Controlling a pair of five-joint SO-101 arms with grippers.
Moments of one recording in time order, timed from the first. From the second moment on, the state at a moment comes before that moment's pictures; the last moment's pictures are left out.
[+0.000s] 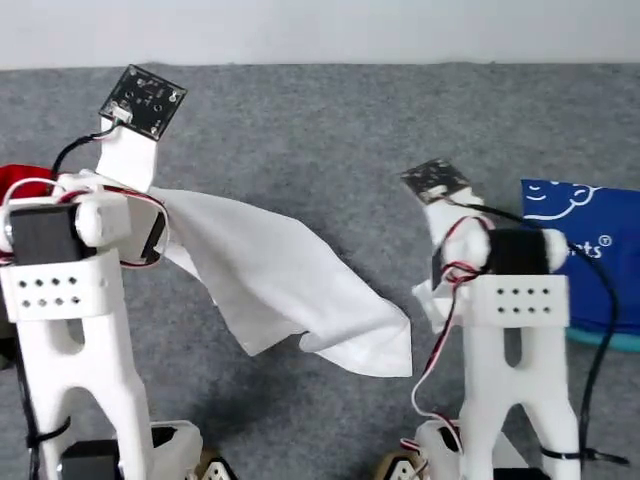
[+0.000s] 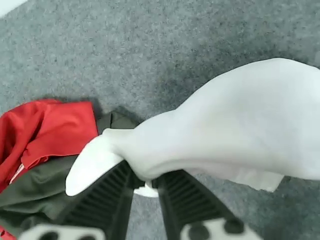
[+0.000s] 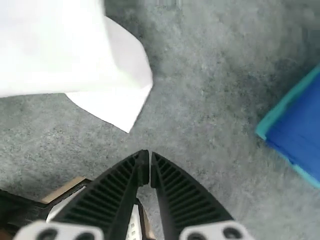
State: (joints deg) left arm -8.1 -21.6 -4.7 99.4 -19.1; right arm -5.9 -30.8 20.6 99.8 24.0
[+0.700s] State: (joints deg) left arm -13.5 -21.6 8.2 99.4 -19.1; right arm -22.2 7.2 20.6 79.9 17.7
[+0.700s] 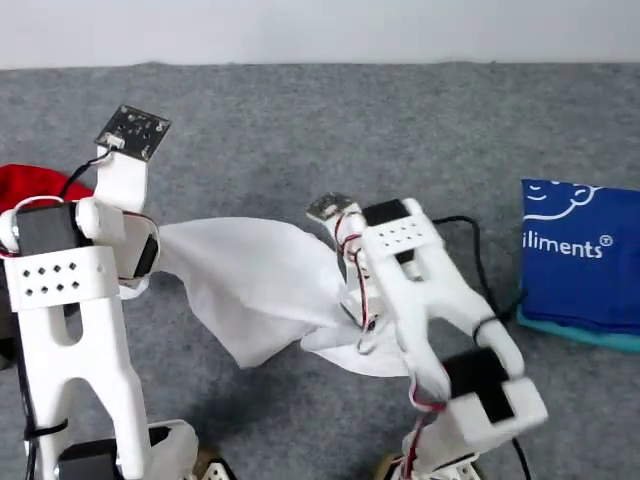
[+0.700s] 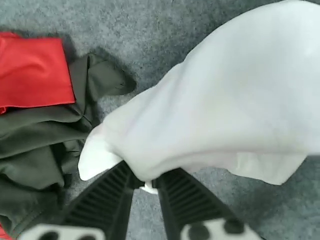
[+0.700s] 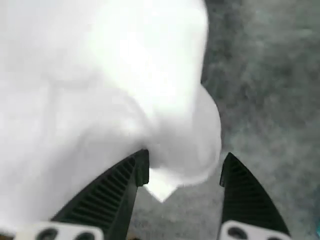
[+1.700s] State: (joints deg) left arm -13.5 -21.6 21.8 92.4 -18.8; right arm -10.6 33.1 -33.0 68.6 53.9
